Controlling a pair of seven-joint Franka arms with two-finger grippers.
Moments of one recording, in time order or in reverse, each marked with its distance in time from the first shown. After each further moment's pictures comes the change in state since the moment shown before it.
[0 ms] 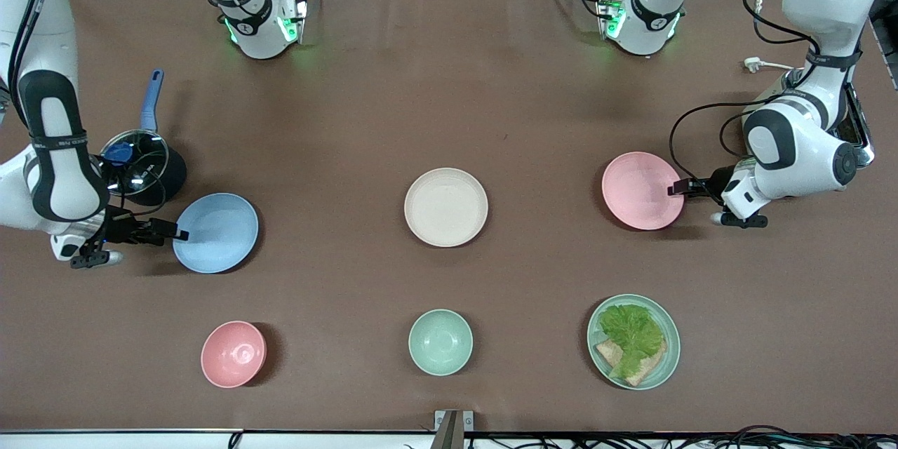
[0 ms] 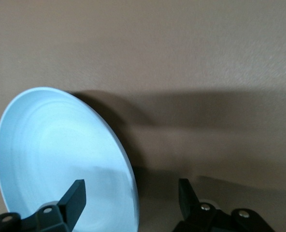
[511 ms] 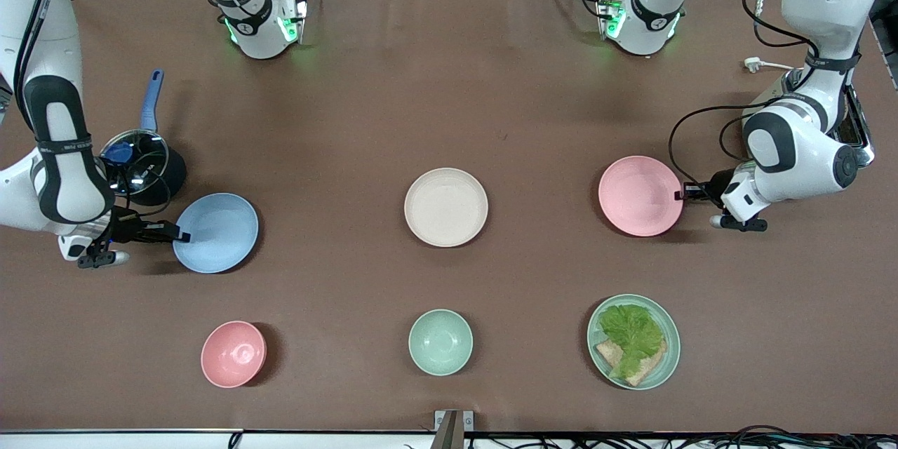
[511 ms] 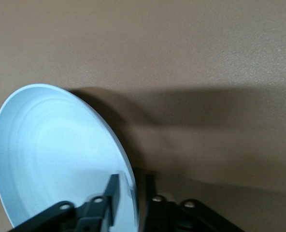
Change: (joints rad) left arm 0.003 -0.026 -0.031 0.032 -0.004 0.005 0.006; right arm 0.002 0.002 0.000 0.000 0.002 -0.002 0.001
